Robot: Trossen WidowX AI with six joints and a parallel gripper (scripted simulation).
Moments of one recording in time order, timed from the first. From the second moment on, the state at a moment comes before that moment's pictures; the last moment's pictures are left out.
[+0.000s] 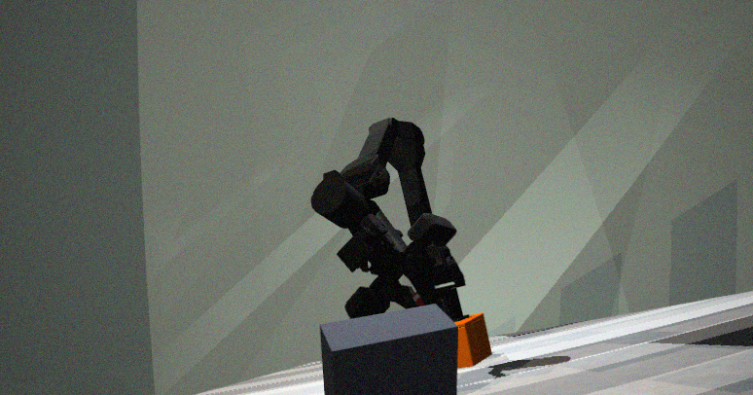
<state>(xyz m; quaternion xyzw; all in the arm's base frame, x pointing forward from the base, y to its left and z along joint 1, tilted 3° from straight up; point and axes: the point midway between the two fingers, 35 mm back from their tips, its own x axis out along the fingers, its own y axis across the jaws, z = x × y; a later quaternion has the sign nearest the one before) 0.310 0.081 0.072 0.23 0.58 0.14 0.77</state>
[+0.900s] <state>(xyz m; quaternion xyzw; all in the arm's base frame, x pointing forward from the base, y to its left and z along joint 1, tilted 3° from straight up) 0.320 0.054 0.075 0.28 0.53 0.16 0.79</state>
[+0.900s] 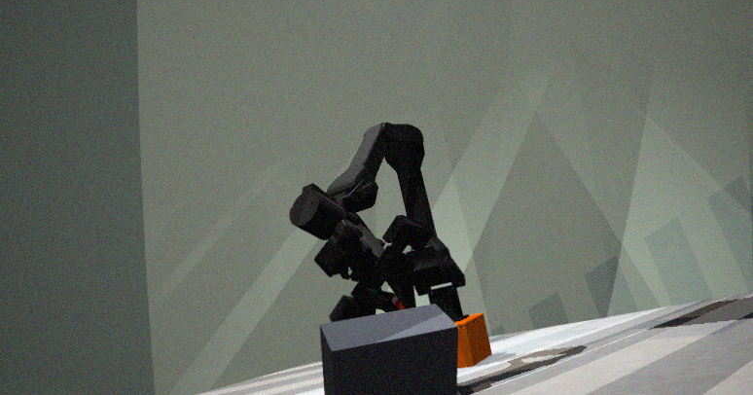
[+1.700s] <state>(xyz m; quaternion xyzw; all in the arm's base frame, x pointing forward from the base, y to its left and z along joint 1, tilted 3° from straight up) 0.325 0.029 0.079 0.31 0.48 0.18 0.80</state>
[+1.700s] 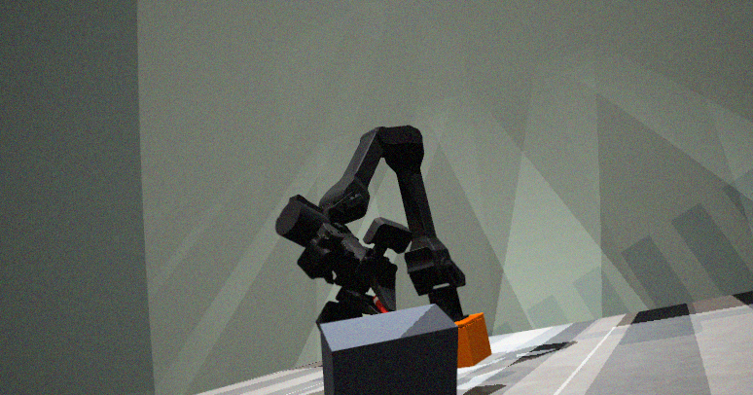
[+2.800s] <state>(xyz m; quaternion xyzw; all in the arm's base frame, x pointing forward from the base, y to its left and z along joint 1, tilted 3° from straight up) 0.325 -0.007 0.087 0.34 0.40 0.19 0.83</state>
